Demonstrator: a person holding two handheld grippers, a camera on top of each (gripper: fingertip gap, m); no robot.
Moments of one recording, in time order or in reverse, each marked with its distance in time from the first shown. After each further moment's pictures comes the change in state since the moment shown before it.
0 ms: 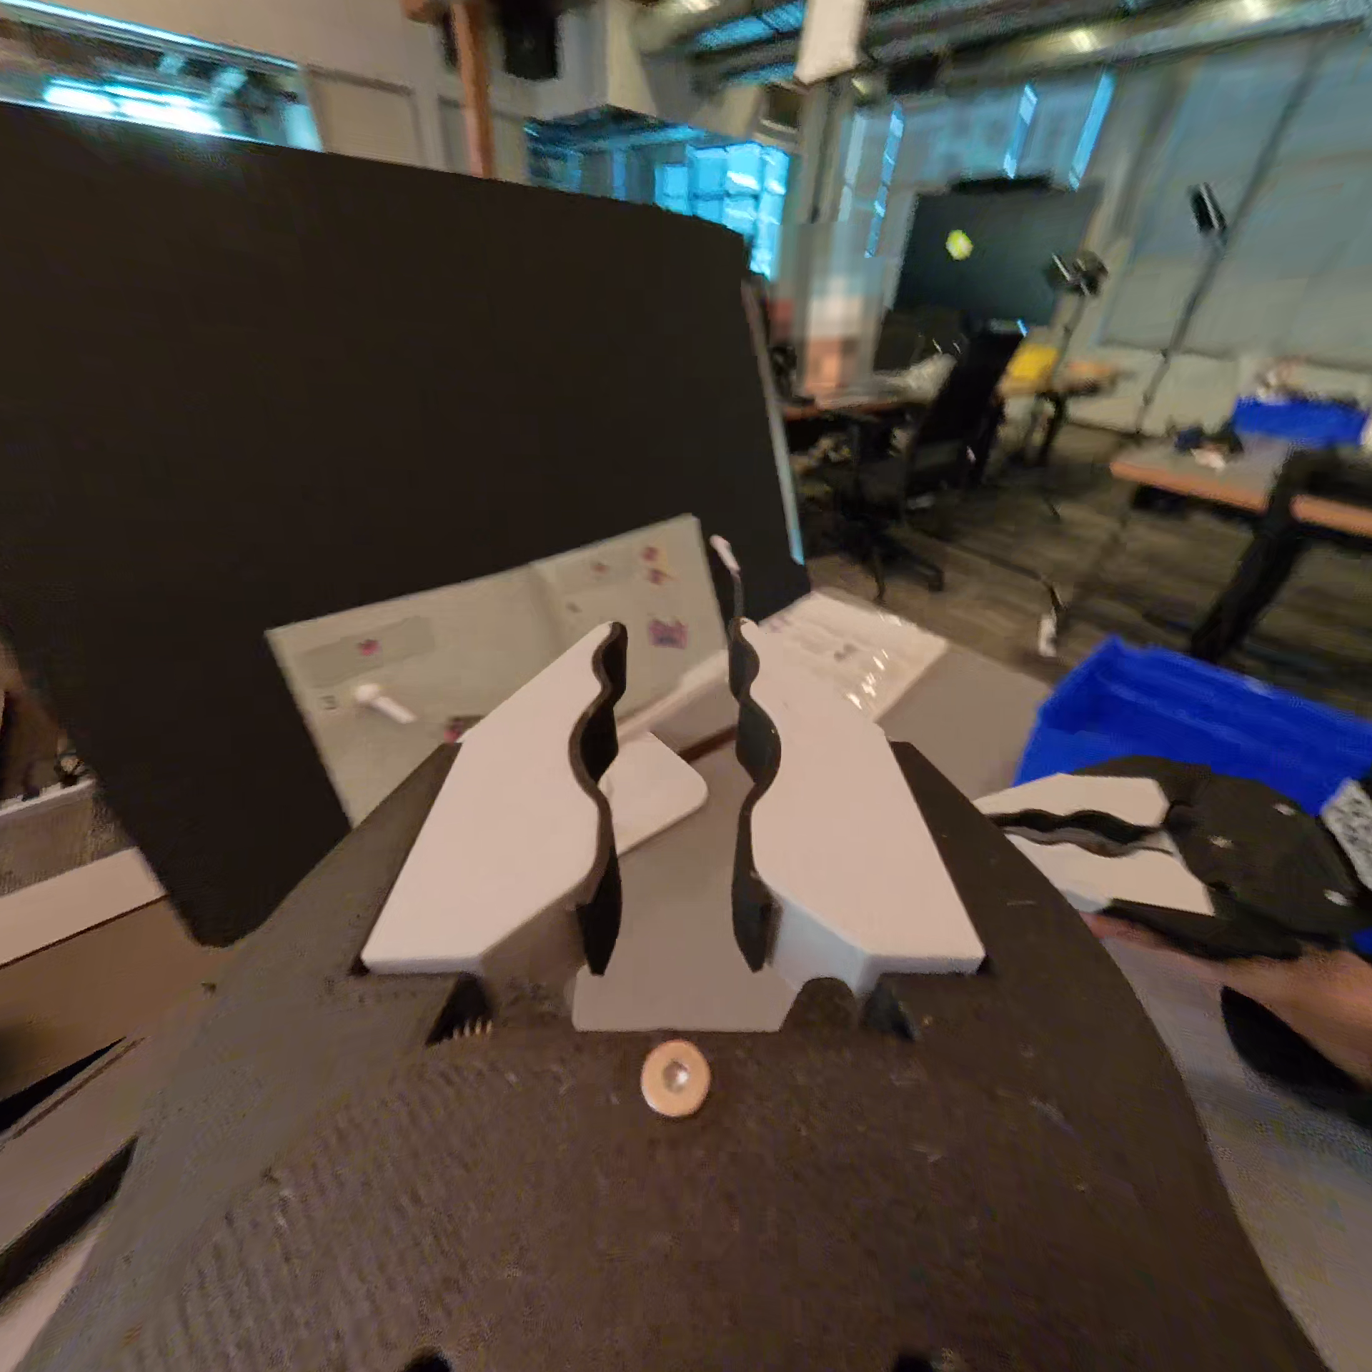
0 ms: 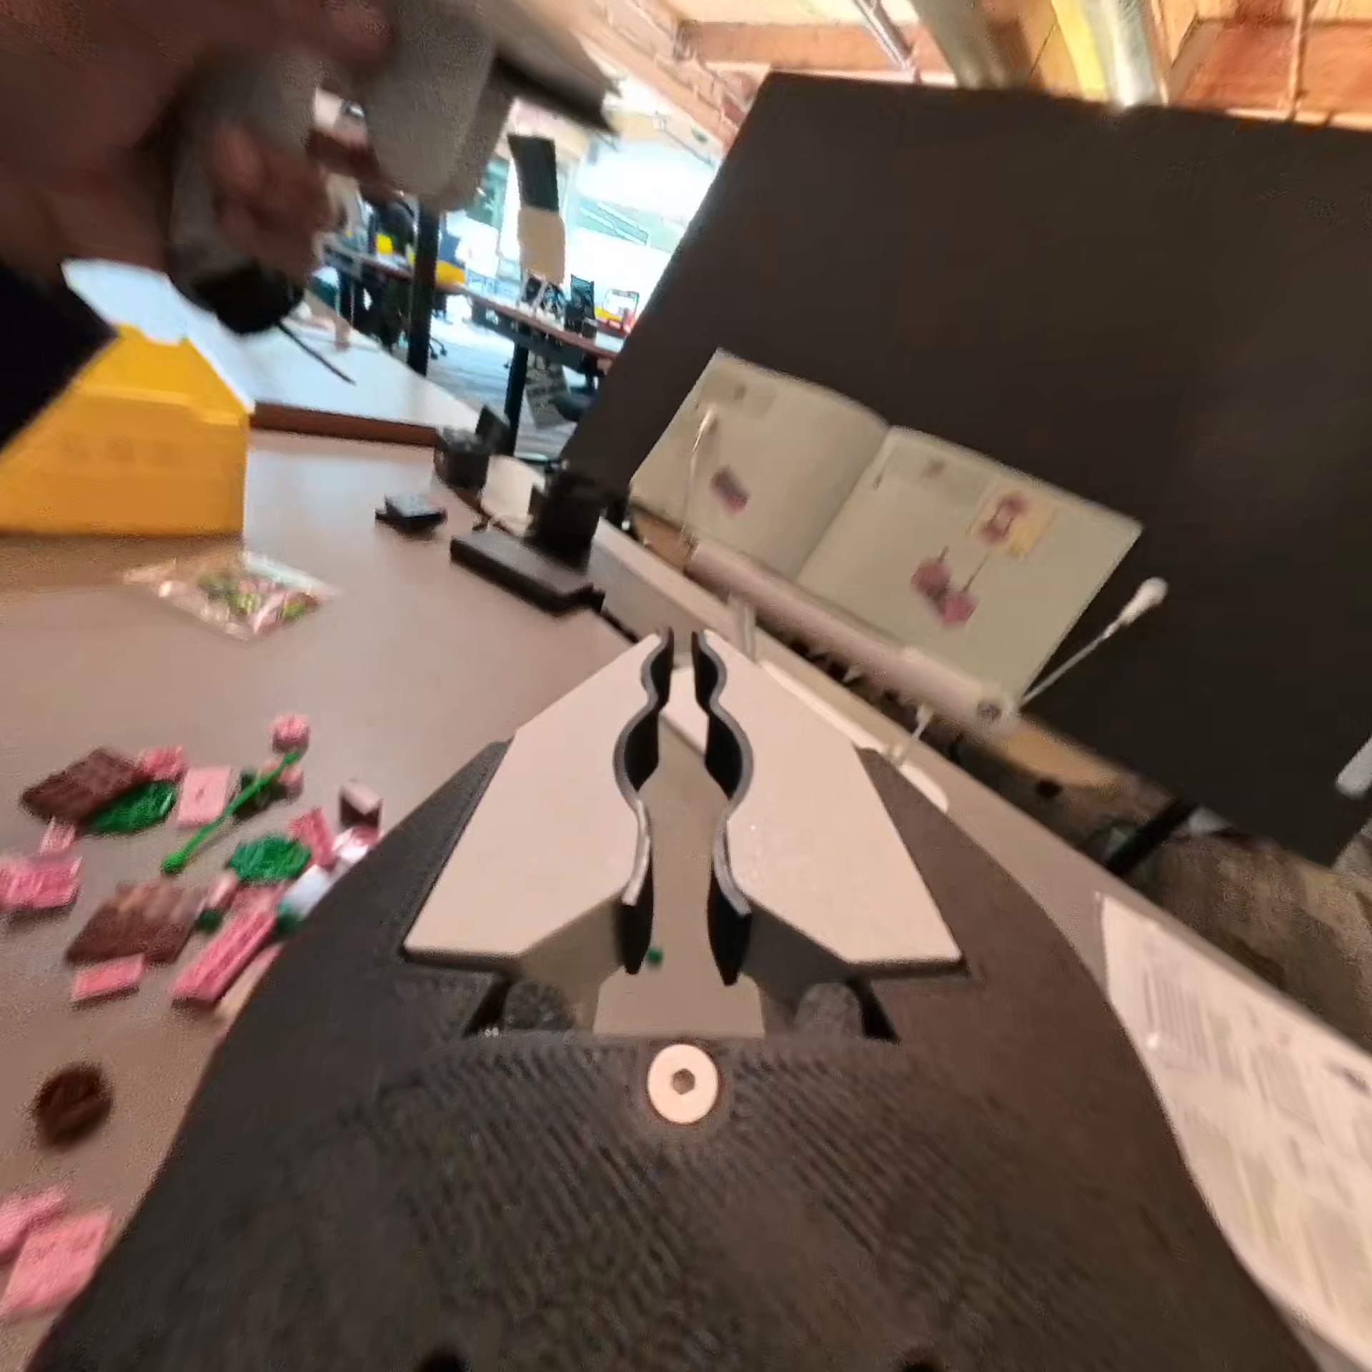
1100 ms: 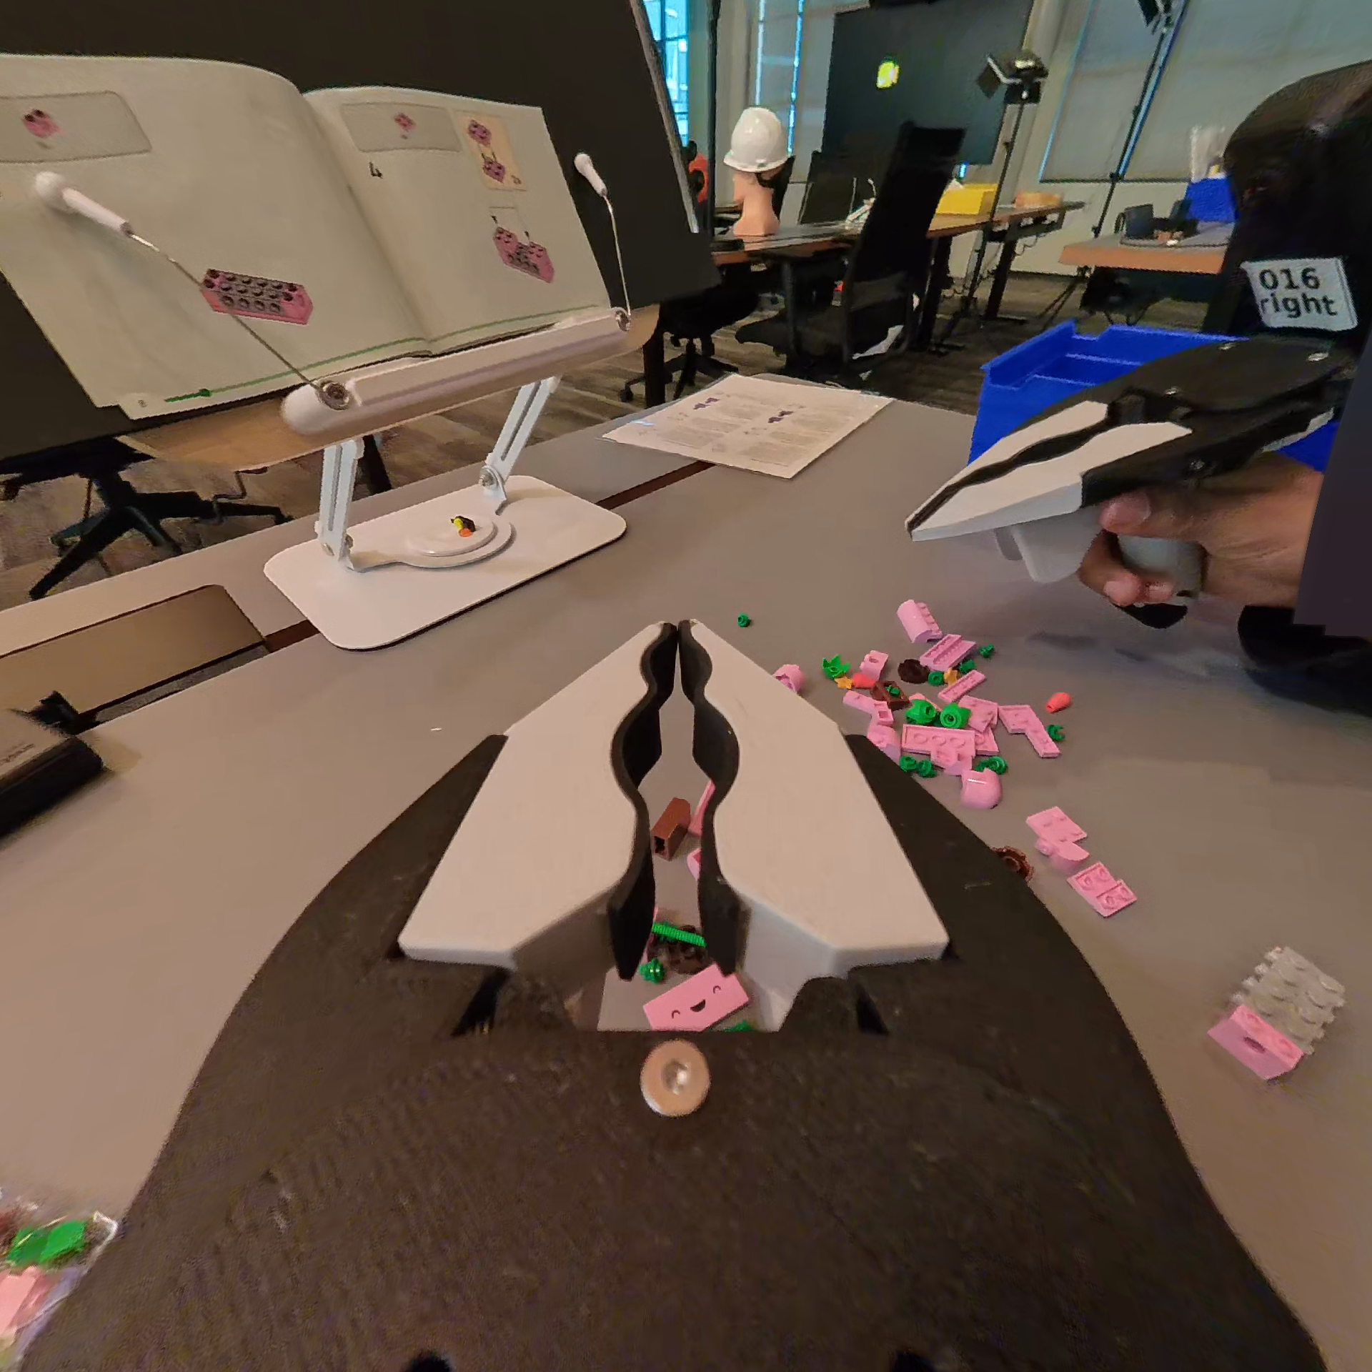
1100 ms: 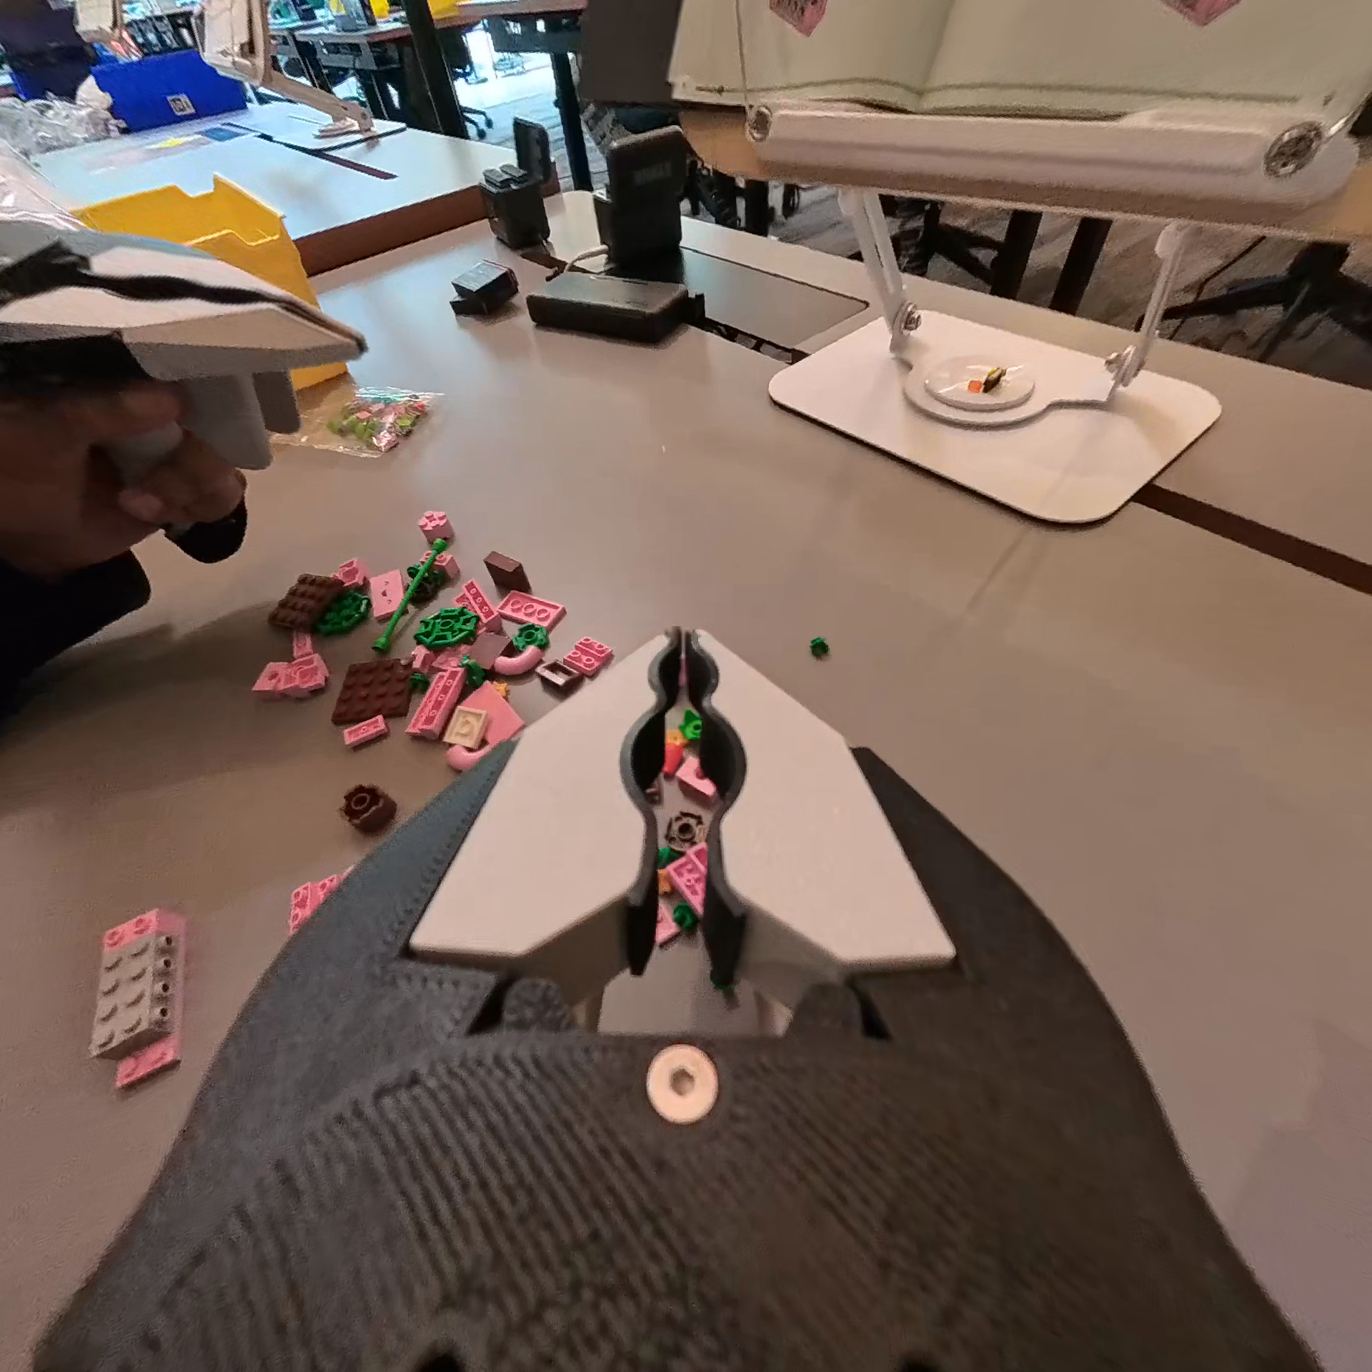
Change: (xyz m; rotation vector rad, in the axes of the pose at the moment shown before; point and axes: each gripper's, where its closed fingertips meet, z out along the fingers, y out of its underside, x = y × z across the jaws) left arm 0.041 0.182 -0.062 -0.111 0.099 0.080; right arm -0.033 0.086 -0.042 -0.351 -0.142 0.387
